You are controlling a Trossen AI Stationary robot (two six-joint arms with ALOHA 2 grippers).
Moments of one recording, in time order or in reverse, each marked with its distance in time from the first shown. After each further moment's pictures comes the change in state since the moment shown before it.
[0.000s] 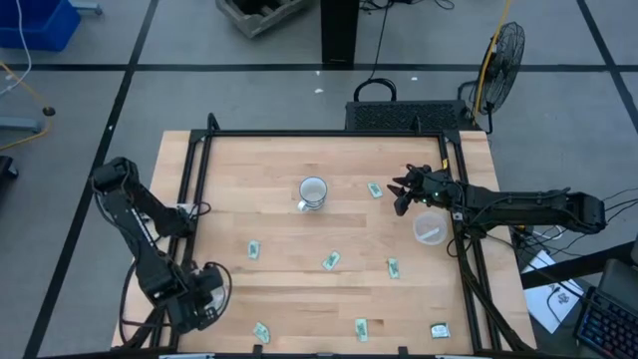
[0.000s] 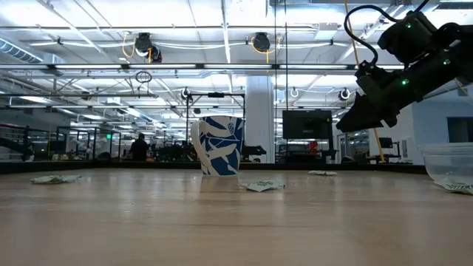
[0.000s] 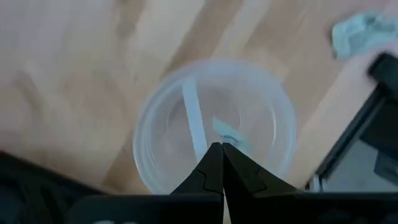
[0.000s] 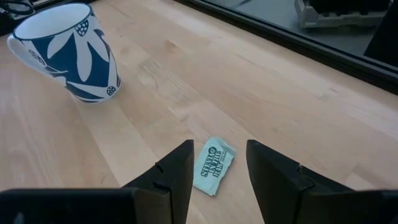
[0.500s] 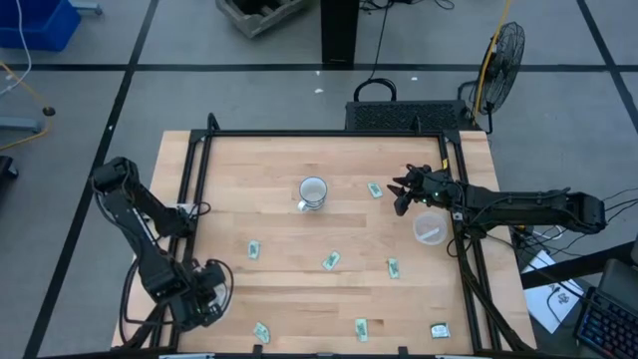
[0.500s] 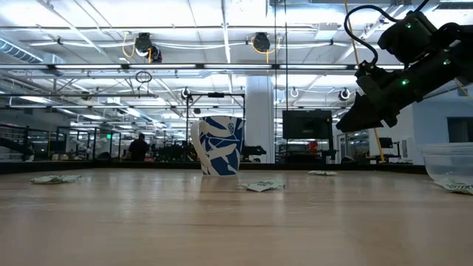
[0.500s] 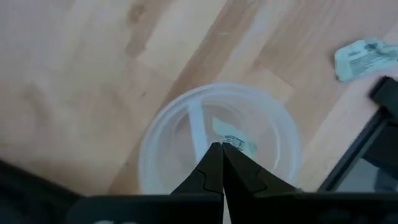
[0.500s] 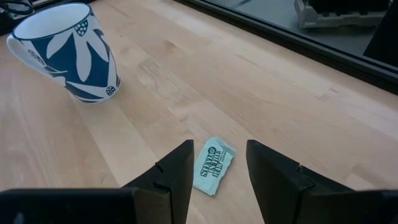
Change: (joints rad) left arm 0.016 0.000 -0.024 0.031 -0.015 -0.023; right arm 0.000 0.000 0.000 0.000 0.001 0.000
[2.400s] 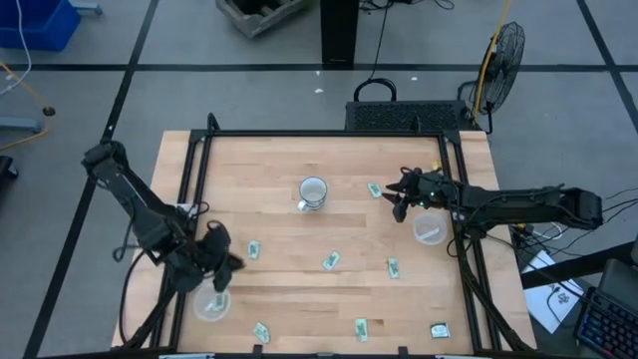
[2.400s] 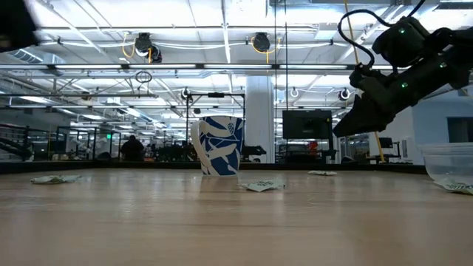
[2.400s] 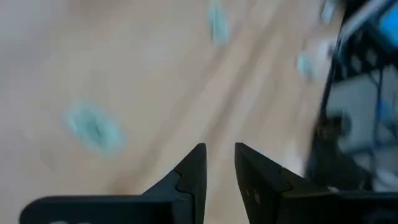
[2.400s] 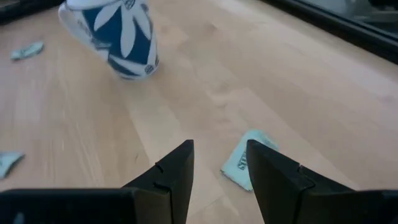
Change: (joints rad) left arm 0.200 -0.370 -0.144 0.203 -0.464 0.308; right arm 0.010 0.107 0.000 0.086 -0.172 -0.080
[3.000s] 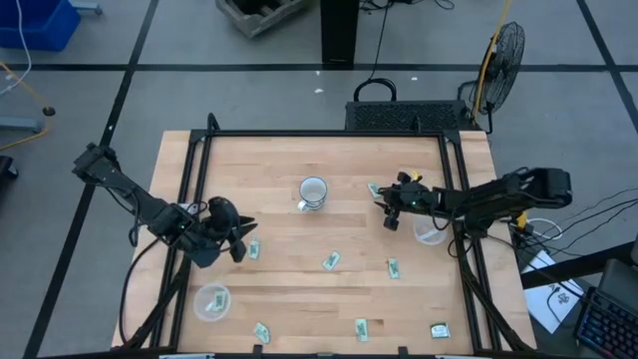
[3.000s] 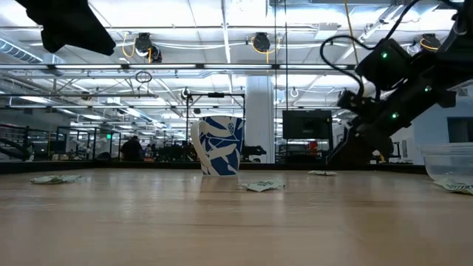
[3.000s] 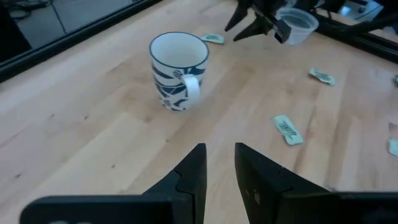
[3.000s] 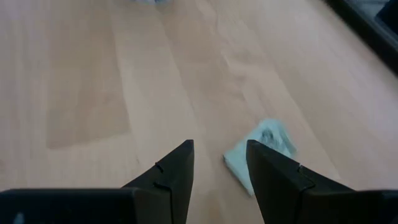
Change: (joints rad) left arm 0.231 -0.041 0.000 -0.002 -0.230 0.380; right arm 0.067 0.417 0.000 0.294 0.121 -0.316
